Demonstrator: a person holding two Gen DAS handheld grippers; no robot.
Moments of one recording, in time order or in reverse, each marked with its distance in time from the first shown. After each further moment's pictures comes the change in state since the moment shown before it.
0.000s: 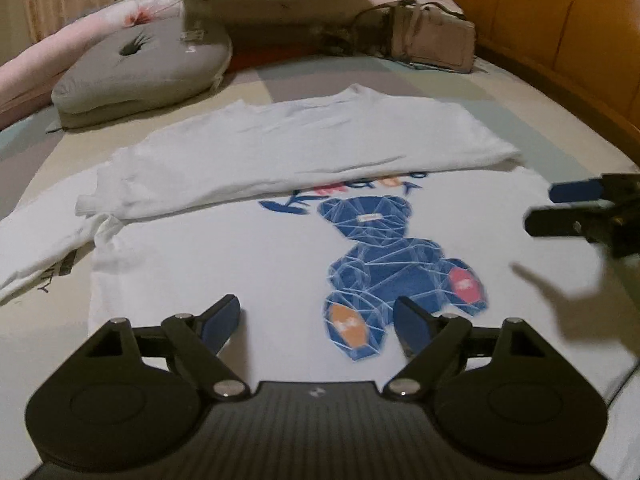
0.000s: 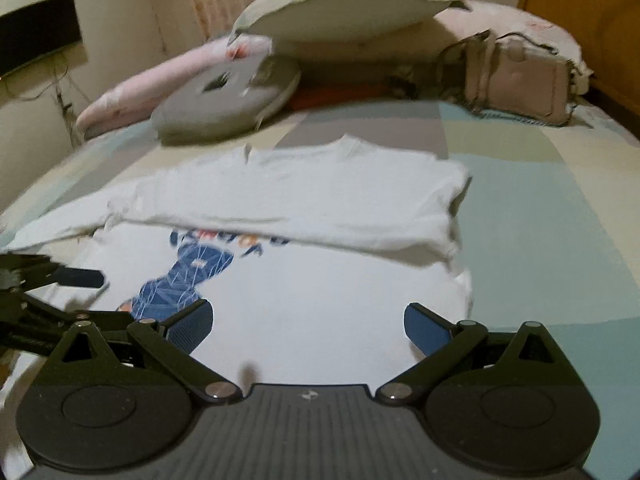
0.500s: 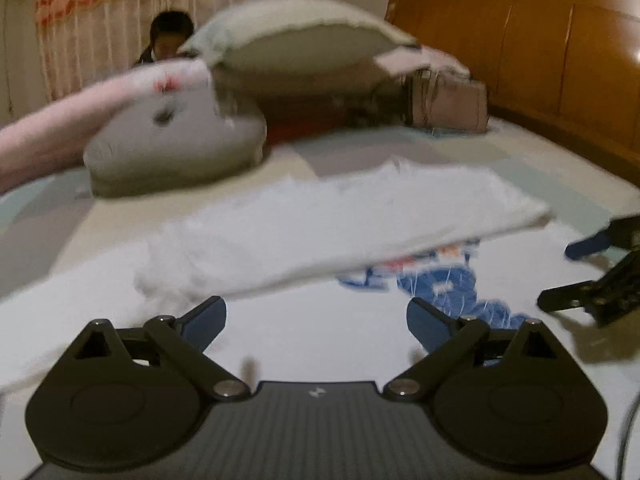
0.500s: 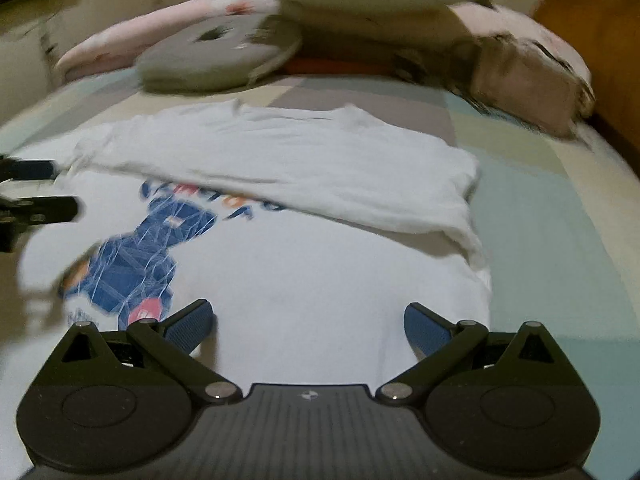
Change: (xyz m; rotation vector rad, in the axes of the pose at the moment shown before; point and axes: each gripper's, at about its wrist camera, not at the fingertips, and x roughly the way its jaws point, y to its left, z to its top) left arm -0.028 0.052 0.003 0.042 -0.212 -0.009; right arm 0.030 0.015 0.002 -0.039 0.065 -0.157
